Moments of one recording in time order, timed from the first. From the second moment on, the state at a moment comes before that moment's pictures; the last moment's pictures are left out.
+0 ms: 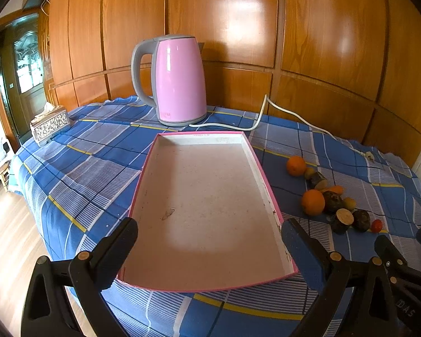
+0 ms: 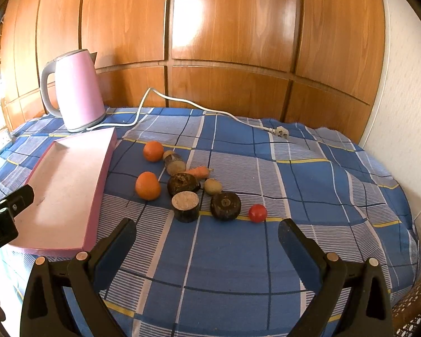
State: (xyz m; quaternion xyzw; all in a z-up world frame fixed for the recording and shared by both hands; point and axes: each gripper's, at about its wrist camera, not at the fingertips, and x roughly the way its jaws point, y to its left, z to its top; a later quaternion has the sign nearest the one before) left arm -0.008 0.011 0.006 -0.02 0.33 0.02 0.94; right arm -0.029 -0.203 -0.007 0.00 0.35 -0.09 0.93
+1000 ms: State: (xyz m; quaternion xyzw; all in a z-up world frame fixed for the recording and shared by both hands) left arm -0.012 0.004 0.009 -0.02 0.33 0.01 0.94; right arm -0.032 -0.202 -0.005 0.00 0.35 -0.10 0.93
